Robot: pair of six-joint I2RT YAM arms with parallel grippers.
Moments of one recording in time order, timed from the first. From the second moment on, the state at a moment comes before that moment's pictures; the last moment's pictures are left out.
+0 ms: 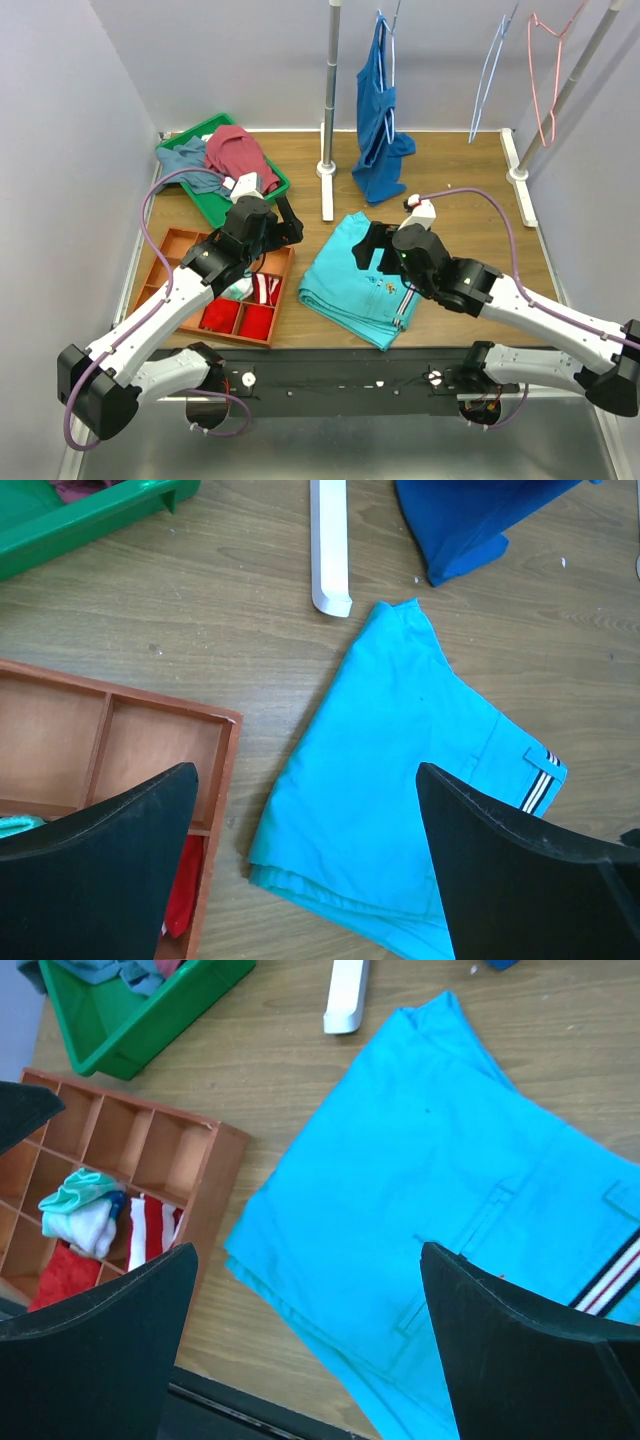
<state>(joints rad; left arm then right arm) -0.62 1.04 0.91 -0.42 -0.26 -0.71 0.97 1.05 0.90 -0.41 0.48 0.74</state>
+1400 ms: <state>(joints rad) -0.61 0.99 0.91 -0.42 -0.25 -0.66 0.94 1.61 0.95 0.02 0.21 0.69</state>
